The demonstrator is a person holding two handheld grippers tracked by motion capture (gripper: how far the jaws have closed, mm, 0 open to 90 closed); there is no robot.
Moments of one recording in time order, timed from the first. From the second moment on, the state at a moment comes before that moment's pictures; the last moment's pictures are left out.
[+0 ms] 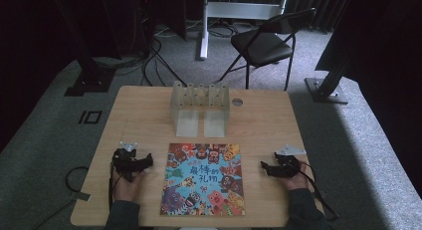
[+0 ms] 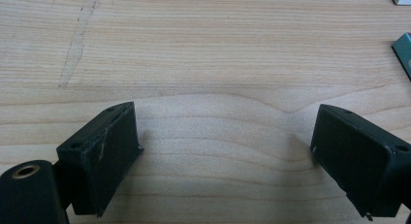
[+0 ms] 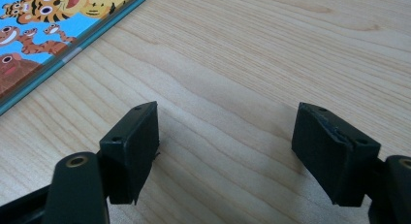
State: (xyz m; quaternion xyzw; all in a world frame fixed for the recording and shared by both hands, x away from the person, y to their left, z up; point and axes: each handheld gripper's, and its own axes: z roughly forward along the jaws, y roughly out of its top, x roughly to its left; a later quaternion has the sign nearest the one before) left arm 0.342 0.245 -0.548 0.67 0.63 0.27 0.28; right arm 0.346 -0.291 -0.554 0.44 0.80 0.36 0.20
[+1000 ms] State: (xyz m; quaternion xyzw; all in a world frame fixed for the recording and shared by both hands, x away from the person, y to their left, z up) left arm 0.342 0.246 -0.548 0.68 0.62 0.27 0.28; right arm 0.338 -0.284 -0.536 0.43 0.80 0.37 0.22
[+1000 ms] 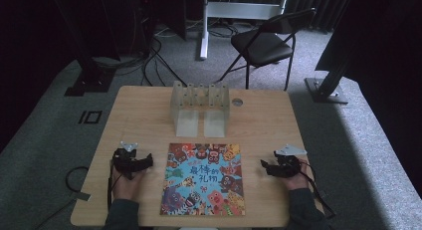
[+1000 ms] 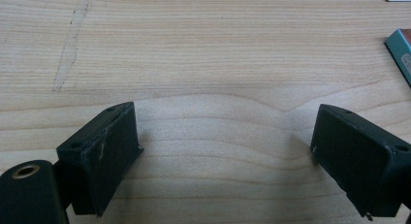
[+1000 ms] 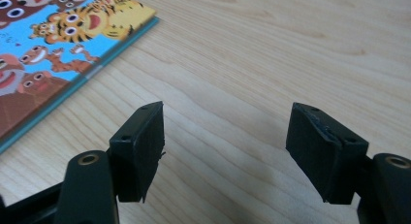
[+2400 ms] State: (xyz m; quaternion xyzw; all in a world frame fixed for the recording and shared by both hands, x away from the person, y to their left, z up) left arm 0.341 0.245 -0.547 0.68 0.62 0.27 0.29; right arm 0.357 -0.213 -0.496 0.32 0.84 0.37 0.22
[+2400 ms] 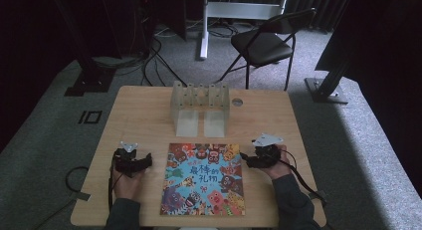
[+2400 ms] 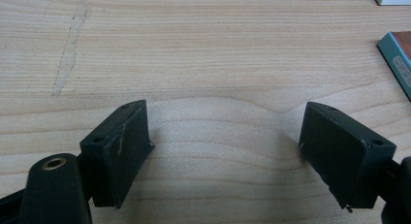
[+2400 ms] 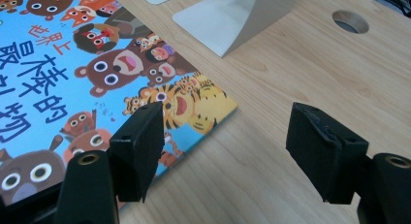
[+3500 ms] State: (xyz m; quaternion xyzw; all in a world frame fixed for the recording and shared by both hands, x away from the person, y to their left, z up) left arm 0.324 0.221 -0.529 0.74 0.51 0.27 0.33; right arm 0.404 -0.179 -0.531 0.32 0.86 0.37 0.14
